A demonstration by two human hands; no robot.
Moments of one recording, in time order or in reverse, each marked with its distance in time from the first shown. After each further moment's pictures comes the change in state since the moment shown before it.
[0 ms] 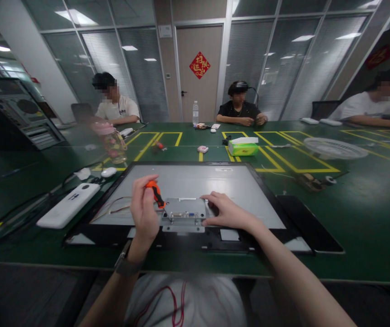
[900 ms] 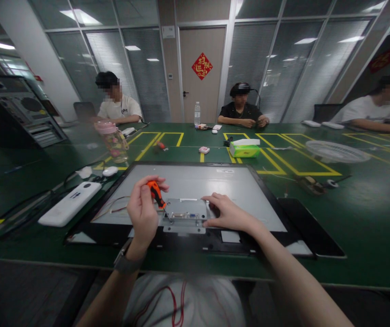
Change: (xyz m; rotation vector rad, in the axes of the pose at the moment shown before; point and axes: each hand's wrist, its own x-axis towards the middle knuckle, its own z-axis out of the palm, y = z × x) left_hand 0.000 0.005 0.002 -0.246 -0.019 -0.162; right_hand 0.001 0.001 0.000 0.000 0.002 0.002
